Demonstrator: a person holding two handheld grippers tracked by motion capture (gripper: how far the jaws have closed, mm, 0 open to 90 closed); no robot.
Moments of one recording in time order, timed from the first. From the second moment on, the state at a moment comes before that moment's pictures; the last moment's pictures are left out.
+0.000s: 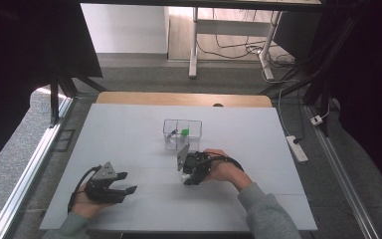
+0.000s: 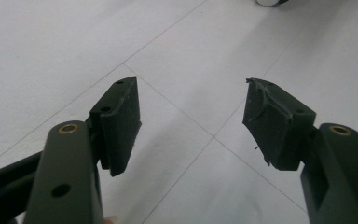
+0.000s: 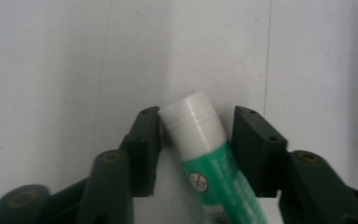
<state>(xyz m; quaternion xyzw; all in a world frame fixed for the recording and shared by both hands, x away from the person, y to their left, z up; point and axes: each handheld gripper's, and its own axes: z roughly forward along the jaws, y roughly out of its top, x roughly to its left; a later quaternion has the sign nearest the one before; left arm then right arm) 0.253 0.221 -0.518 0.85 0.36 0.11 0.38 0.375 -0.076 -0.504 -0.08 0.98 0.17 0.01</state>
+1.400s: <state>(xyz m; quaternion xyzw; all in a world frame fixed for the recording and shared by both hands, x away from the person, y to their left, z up) 0.253 0.220 -0.517 0.85 0.36 0.12 0.38 0.379 -0.133 -0.450 0.08 0.92 0.37 0.05</state>
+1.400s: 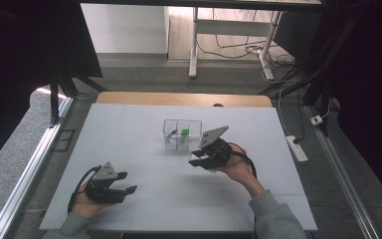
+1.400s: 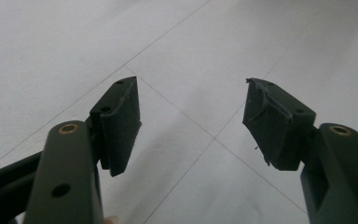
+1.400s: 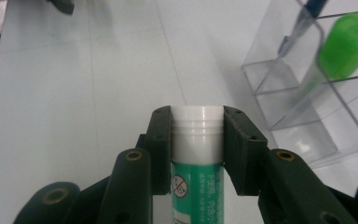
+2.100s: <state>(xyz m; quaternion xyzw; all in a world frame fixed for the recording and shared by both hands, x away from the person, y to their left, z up) 0.253 0.221 -0.517 0.84 0.36 0.12 0.38 0.383 -0.148 -0.435 0.15 0.89 0.43 0.08</state>
